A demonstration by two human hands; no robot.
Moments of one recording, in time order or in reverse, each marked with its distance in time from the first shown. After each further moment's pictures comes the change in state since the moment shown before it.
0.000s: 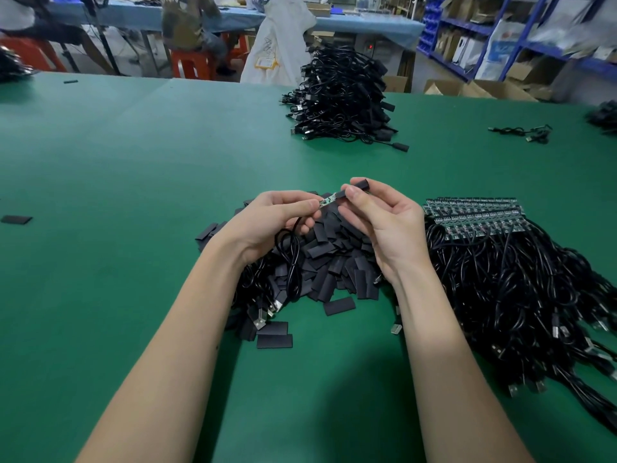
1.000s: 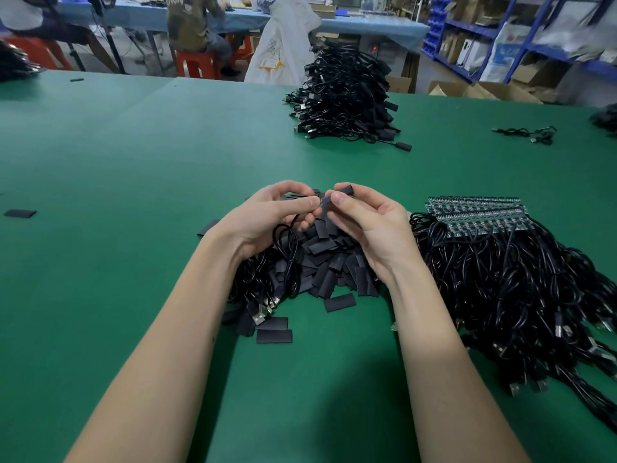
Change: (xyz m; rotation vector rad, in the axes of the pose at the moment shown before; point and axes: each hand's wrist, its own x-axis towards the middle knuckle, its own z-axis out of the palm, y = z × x) left_hand -0.006 0.003 -0.004 -0.078 -0.013 -0.019; right_hand -0.002 0.007 0.007 -0.021 -0.107 0.102
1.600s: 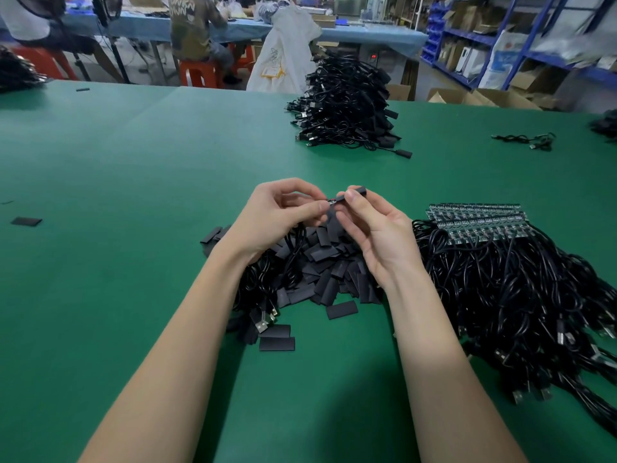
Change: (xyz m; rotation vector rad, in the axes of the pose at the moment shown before) left_hand -0.005 0.004 0.007 0.284 0.073 0.326; right_hand 0.003 -0.002 0.001 0.171 0.095 0.012
